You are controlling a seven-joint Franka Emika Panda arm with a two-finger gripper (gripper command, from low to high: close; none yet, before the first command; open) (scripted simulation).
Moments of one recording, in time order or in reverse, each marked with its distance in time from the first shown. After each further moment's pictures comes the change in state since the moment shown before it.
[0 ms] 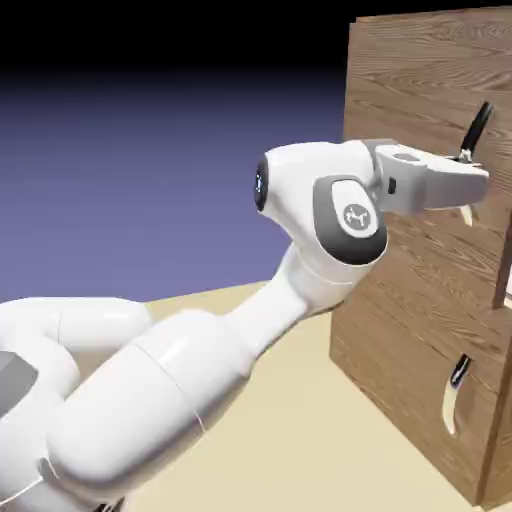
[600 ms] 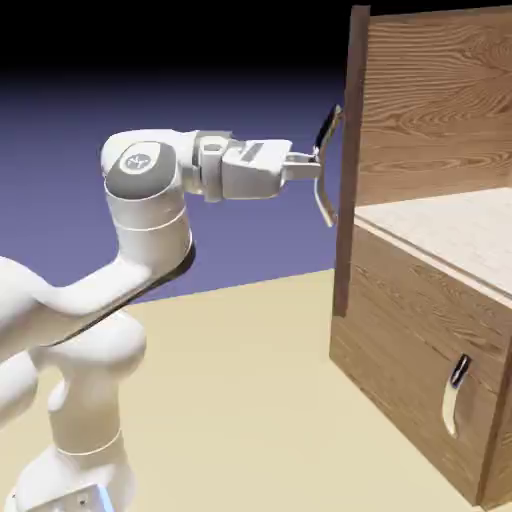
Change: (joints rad) arm -0.403 -0.059 0.562 -0.515 0.251 -0.542 0.326
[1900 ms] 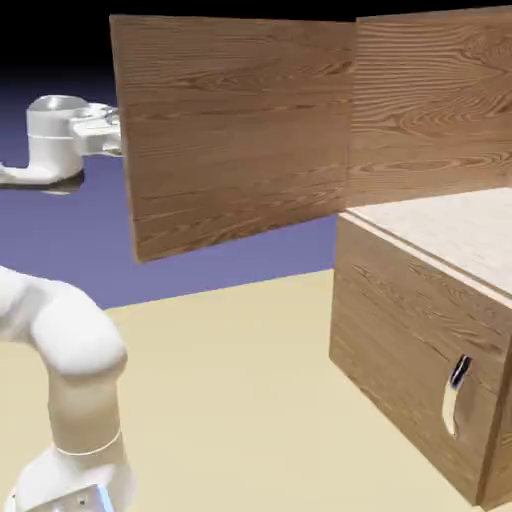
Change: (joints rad) arm -0.552 0.763 1.405 0.577 1.081 -0.981 0.424
